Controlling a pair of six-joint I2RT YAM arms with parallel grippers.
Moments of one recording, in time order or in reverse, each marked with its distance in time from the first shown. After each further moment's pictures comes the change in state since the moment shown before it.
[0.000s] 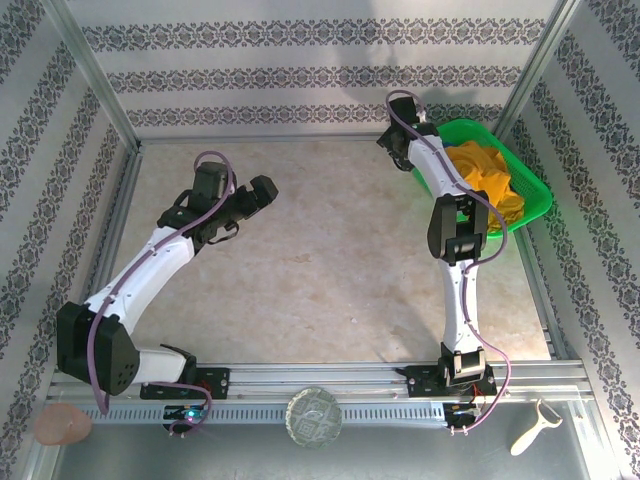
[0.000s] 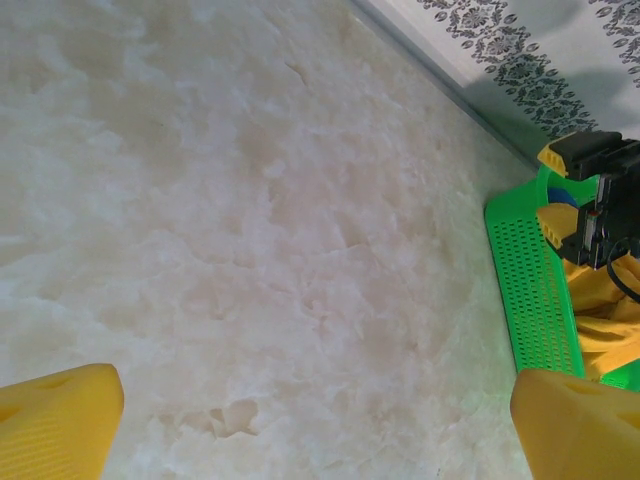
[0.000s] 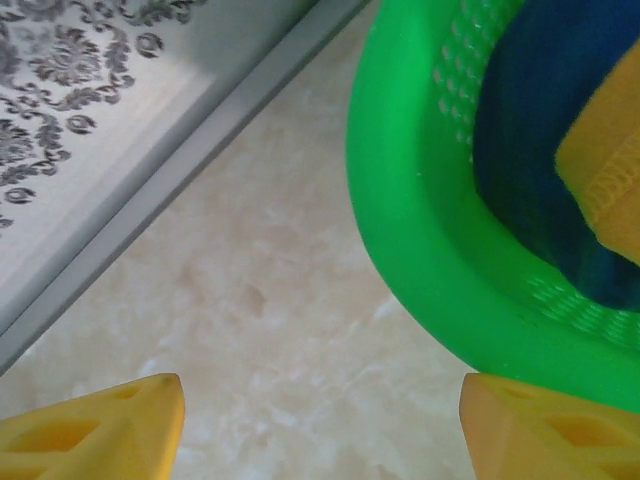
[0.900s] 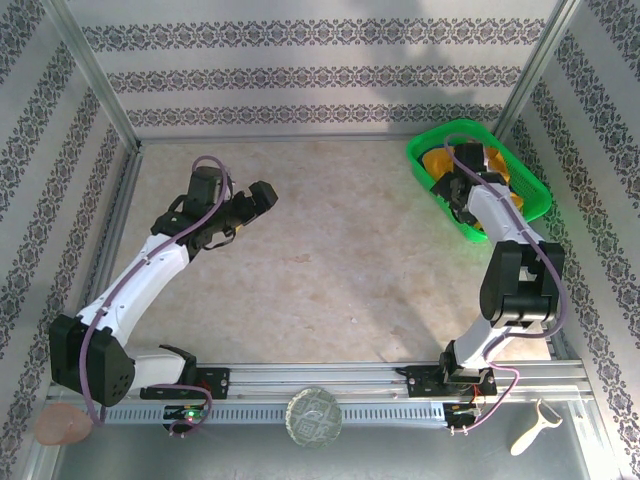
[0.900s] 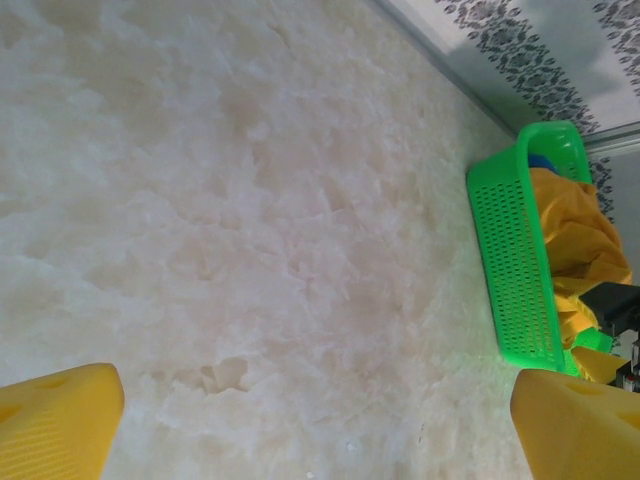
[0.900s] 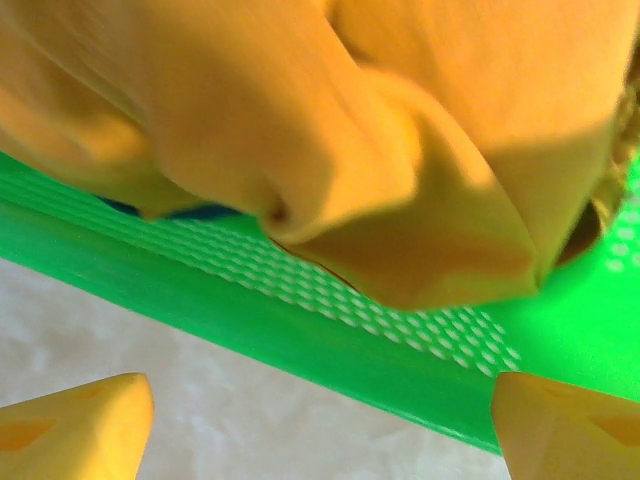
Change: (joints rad) left arm -0.001 -0.056 -0.034 -0.031 0.067 0.000; right arm -0.211 -0.714 -0.977 0.121 0.005 -0.161
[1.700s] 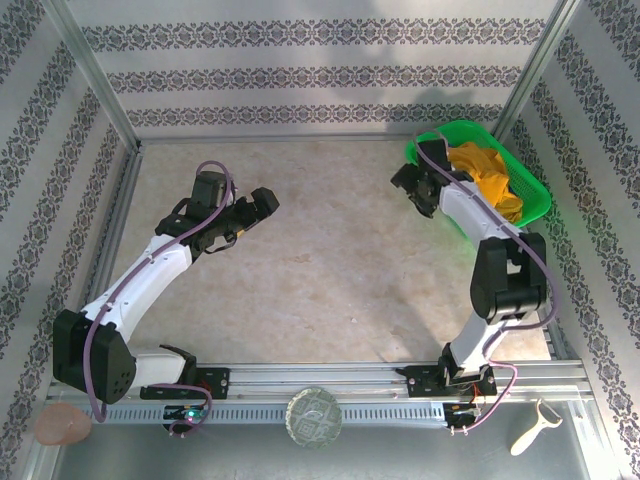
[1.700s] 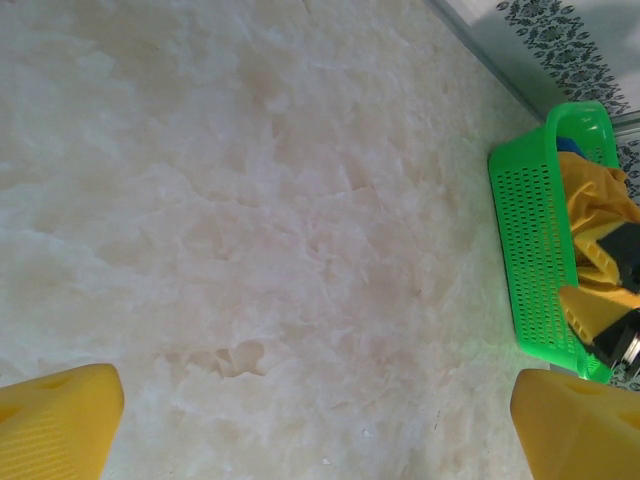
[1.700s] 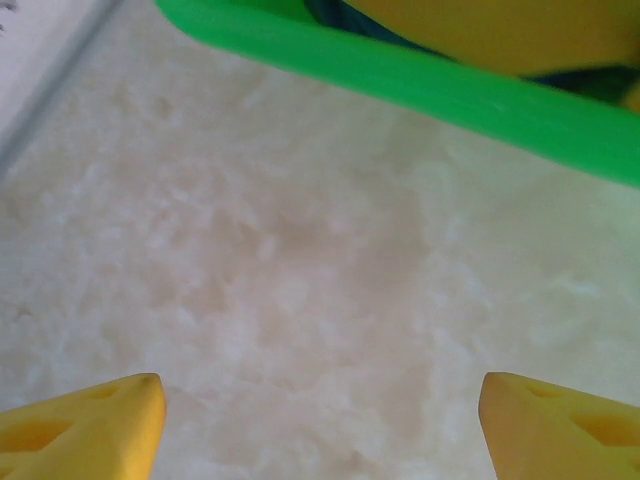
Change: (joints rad) left arm -0.002 0.015 -0.031 0.008 0.016 0.000; right arm 0.187 0.080 0.089 0.135 -0.149 0.131
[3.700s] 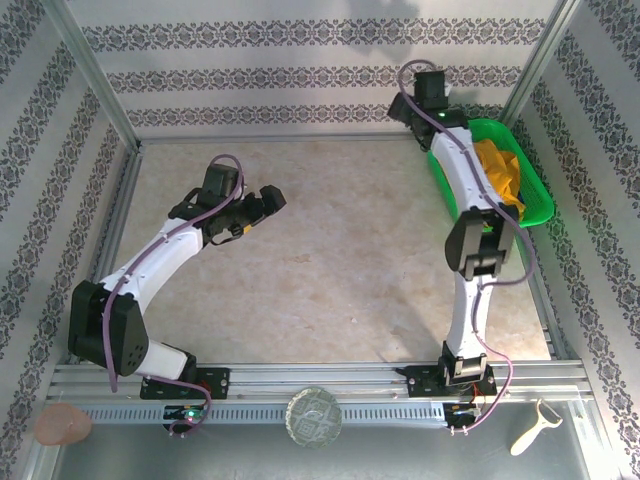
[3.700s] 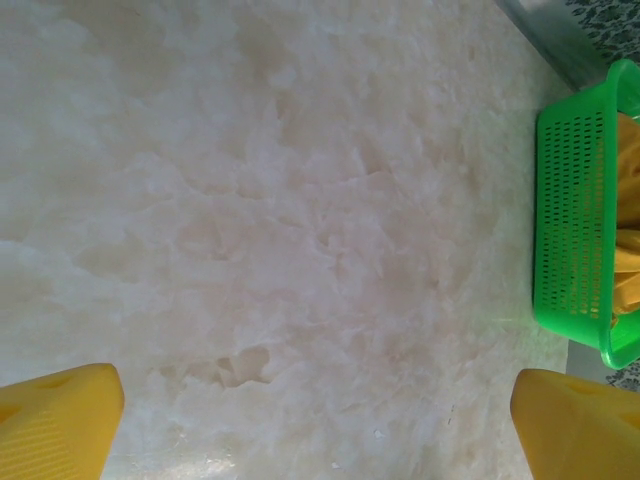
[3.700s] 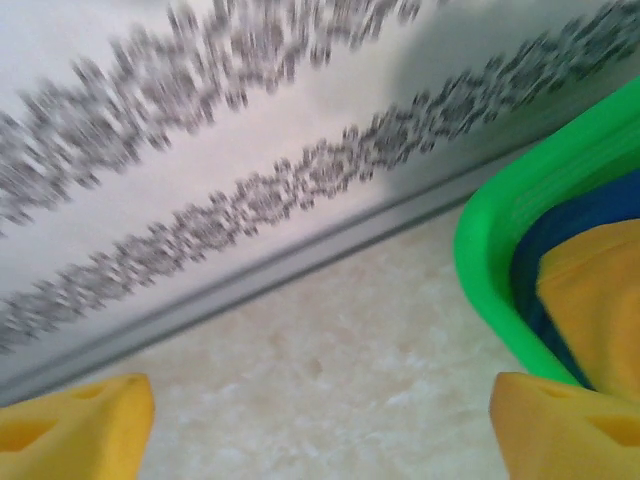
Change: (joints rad) left arm 0.016 0.146 0.076 -0.011 0.059 0.035; right arm -0.017 0.316 0.747 -0.125 0.139 -0.309
